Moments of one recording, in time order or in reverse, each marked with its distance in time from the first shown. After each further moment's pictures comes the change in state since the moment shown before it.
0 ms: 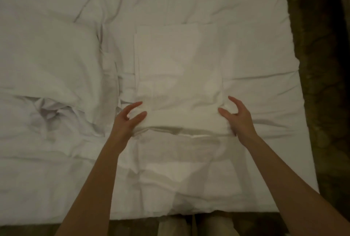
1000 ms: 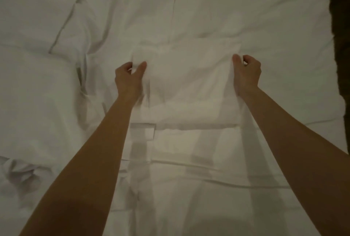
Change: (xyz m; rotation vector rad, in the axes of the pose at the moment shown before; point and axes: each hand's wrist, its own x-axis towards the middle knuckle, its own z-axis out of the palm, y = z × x) left_hand 0.252 0.127 0.058 0.230 0.316 0.225; right_hand 0.243 -0.140 0.078 -0.131 0.303 -0.158
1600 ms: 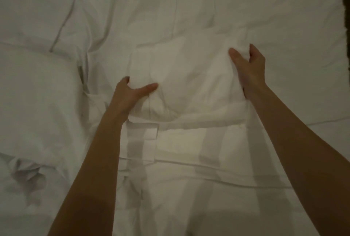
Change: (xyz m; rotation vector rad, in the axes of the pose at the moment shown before) left_hand -0.032 0.004 -0.032 0.072 -0.231 -0.262; right_hand -0.007 -0.010 -0.004 0.315 -0.205 -0.091
